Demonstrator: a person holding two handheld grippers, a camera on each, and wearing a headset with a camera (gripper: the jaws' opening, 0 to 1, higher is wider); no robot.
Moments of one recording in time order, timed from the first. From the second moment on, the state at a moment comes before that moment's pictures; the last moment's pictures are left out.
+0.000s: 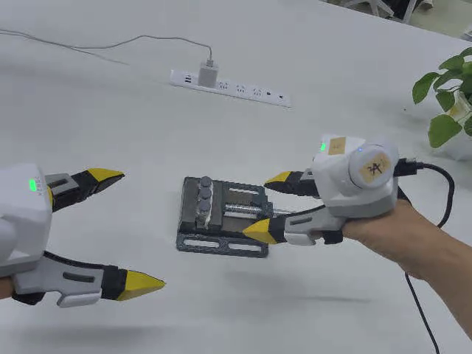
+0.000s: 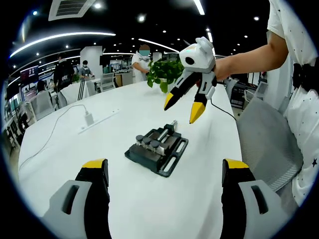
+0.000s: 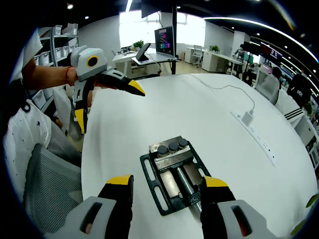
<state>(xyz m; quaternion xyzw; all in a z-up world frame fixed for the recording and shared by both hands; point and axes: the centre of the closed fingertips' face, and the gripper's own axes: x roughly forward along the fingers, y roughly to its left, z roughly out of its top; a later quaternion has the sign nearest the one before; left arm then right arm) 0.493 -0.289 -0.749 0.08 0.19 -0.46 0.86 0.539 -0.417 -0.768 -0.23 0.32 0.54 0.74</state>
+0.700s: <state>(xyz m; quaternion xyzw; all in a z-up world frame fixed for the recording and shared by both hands) 0.495 -0.293 -0.763 0.10 0.20 -0.47 0.85 0.517 -0.446 -0.786 -0.20 0.29 0.55 0.76</state>
